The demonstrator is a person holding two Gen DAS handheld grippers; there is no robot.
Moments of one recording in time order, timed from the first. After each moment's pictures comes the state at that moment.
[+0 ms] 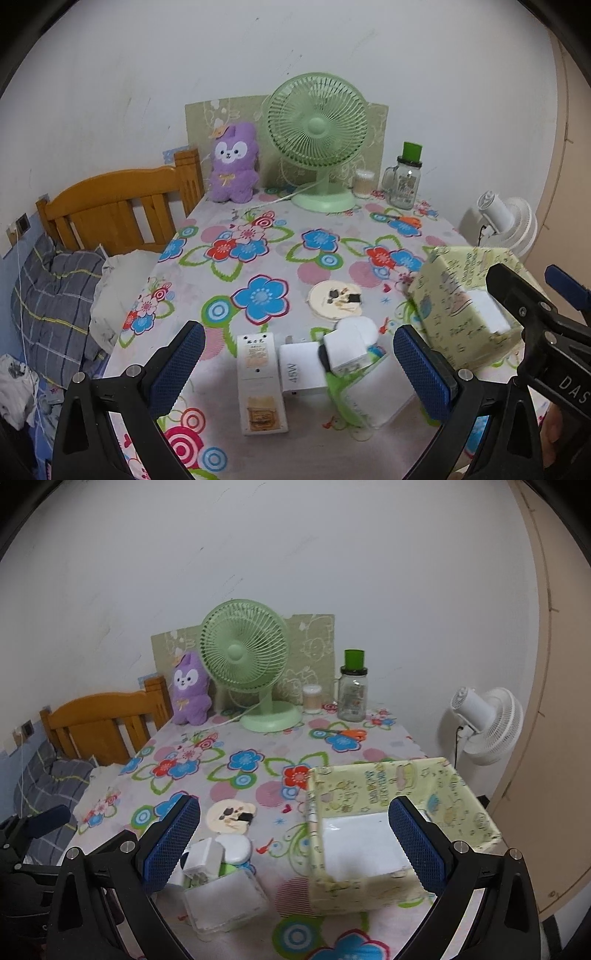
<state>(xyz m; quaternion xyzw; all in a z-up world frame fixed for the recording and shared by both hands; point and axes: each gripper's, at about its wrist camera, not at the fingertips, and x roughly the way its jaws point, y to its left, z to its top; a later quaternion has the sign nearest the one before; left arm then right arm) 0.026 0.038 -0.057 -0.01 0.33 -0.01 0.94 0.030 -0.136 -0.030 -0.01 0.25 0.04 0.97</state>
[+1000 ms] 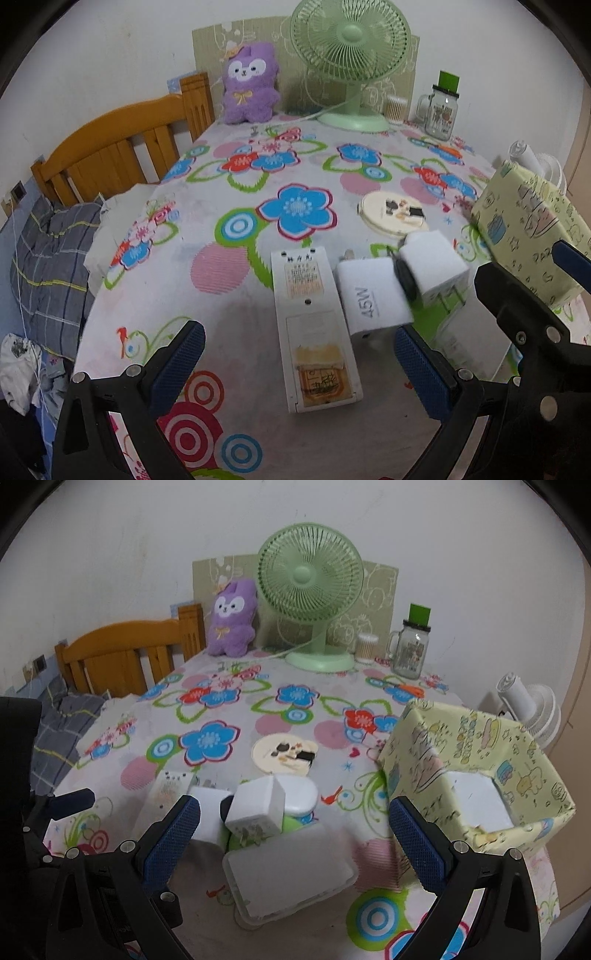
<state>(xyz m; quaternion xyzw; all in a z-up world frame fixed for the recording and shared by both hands) 0.048 0.075 -0.148 0.00 0.44 0.01 0.90 0.049 -0.065 -0.107 -0.06 0.34 0.08 0.94</state>
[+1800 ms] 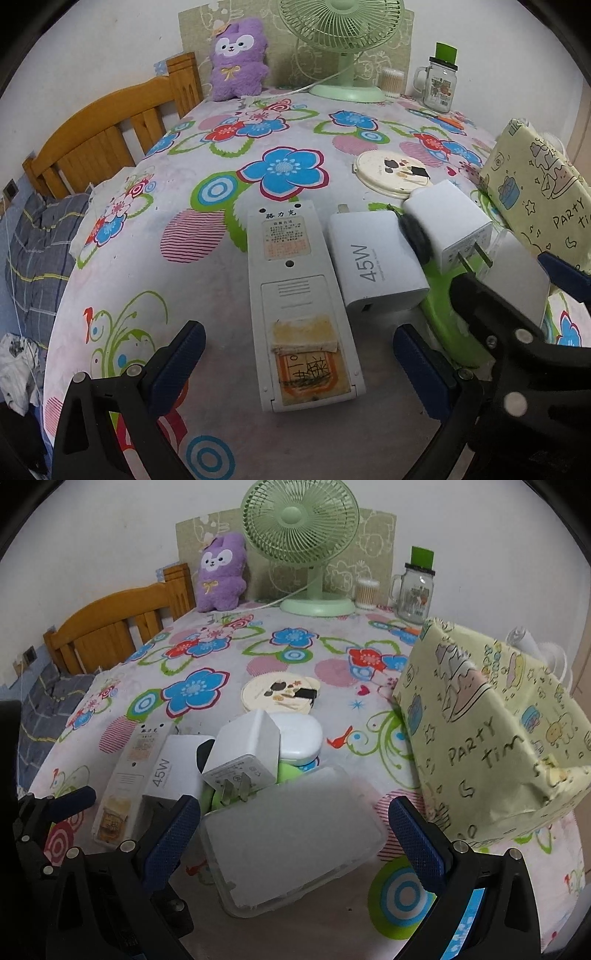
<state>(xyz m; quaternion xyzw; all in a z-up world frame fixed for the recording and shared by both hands) 0.052 0.065 -0.181 0.01 0.46 0.00 0.89 0.065 -0.070 -0.156 -0.03 0.41 0.08 0.91</state>
